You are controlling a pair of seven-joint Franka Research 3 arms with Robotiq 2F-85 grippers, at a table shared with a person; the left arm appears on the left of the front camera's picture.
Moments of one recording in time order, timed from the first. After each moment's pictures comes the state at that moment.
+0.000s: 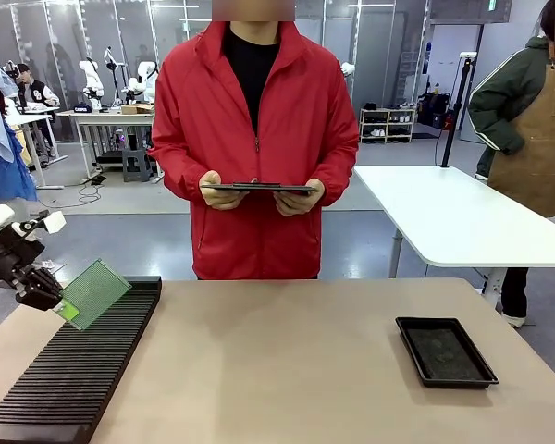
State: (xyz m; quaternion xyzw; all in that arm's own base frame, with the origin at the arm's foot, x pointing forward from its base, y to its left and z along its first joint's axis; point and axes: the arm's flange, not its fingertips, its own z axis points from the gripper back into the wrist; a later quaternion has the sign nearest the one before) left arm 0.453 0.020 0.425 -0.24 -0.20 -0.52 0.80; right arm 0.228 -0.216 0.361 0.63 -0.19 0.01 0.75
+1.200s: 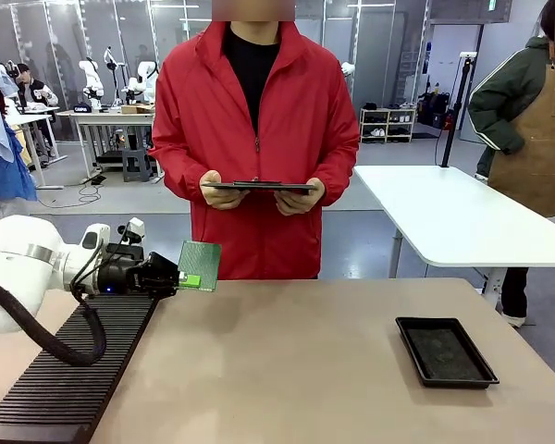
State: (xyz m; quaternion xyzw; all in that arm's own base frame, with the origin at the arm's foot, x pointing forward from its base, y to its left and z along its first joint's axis) left arm 0.522 -0.126 0.340 -0.62 -0.16 -0.14 0.76; right arm 0.228 -0.216 0.361 0.63 -0.19 0.01 0.75
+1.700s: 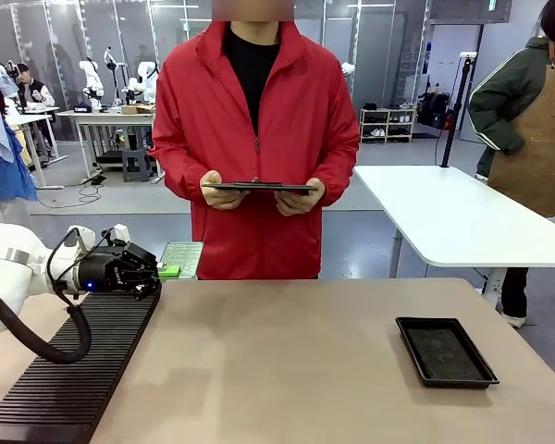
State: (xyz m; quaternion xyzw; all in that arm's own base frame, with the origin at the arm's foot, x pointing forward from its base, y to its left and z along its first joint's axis) left arm 0.540 -0.084 0.331 -0.70 -0.07 -0.07 0.71; right arm 0.228 -0.216 0.361 0.63 -0.19 0.01 0.75
